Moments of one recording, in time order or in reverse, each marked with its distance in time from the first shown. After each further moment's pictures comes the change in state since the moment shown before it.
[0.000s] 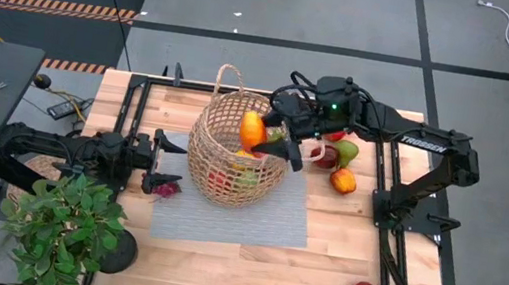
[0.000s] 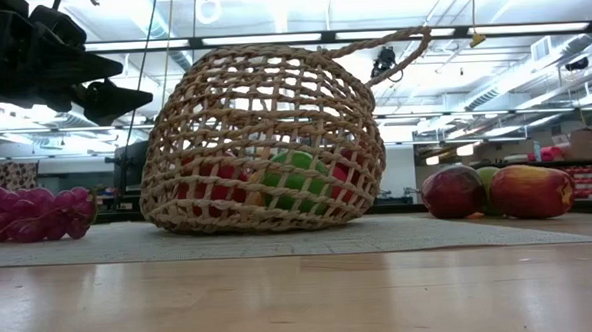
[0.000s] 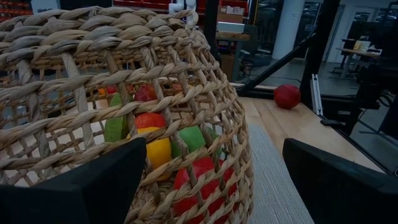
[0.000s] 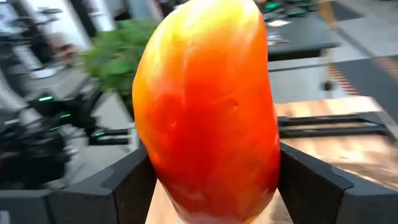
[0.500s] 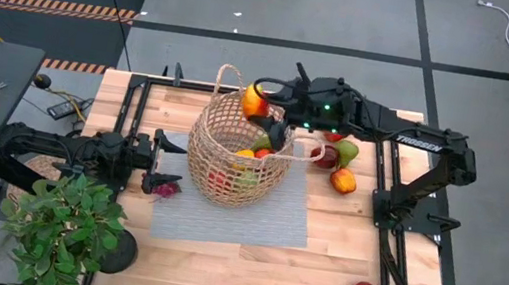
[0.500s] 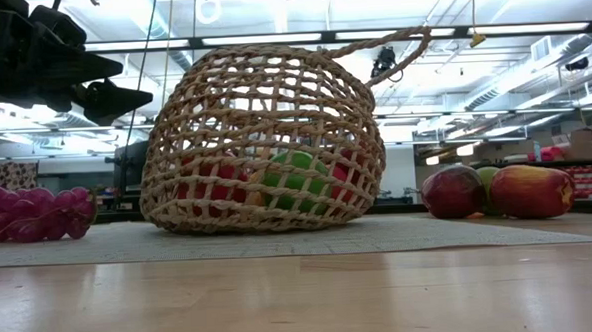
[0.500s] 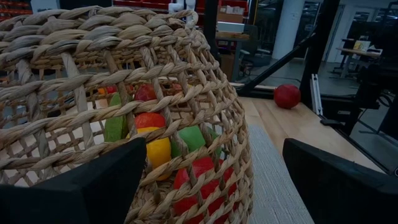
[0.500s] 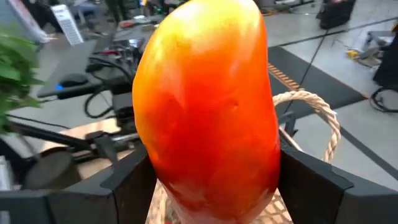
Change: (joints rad) left arm 0.000 0.000 0.000 0.000 0.000 0.000; right arm 0.002 0.030 0.000 -0.027 0.451 0.030
